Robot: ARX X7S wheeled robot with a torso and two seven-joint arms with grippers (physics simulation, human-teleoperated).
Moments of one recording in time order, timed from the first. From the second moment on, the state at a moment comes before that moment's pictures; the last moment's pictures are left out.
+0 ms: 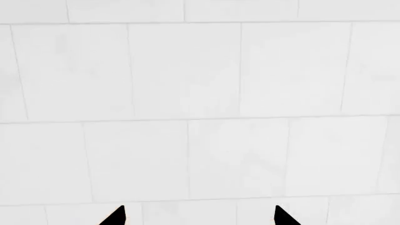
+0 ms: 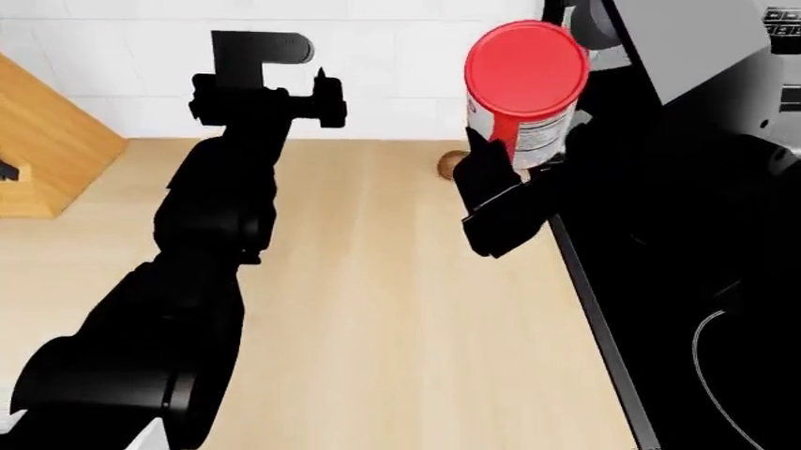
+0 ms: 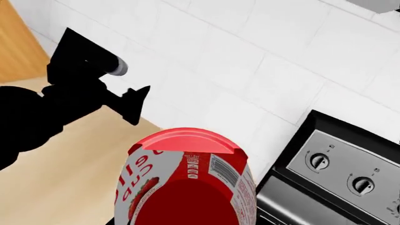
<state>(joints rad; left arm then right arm) -1.39 -0.01 0.12 -1.29 -0.11 0.04 0.02 1.74 0.80 -0.90 -0.49 2.06 1.01 1.09</state>
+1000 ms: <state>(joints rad) -1.37 0.00 0.10 -1.31 -0.06 0.10 0.06 1.74 0.83 -0.86 -0.61 2.13 0.86 1.24</state>
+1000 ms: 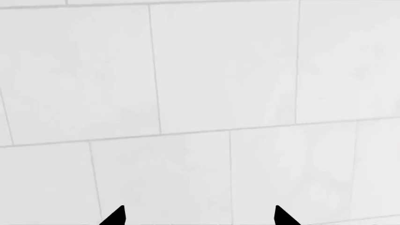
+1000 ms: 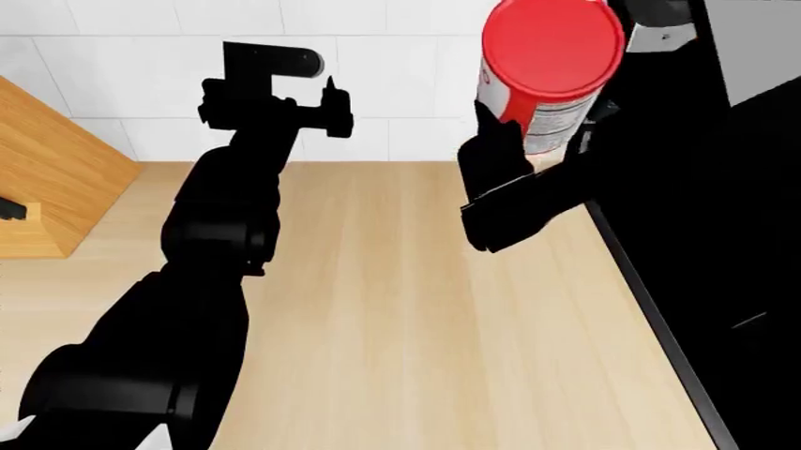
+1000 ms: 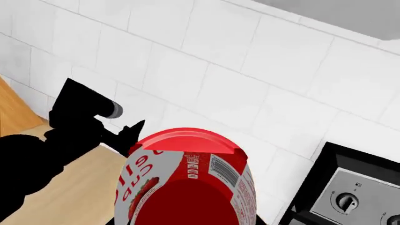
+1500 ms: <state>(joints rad) -1.37 0.00 0.11 -1.31 -0.05 0.09 0.05 2.14 0.97 -1.40 -0.95 2.01 0.25 1.54</state>
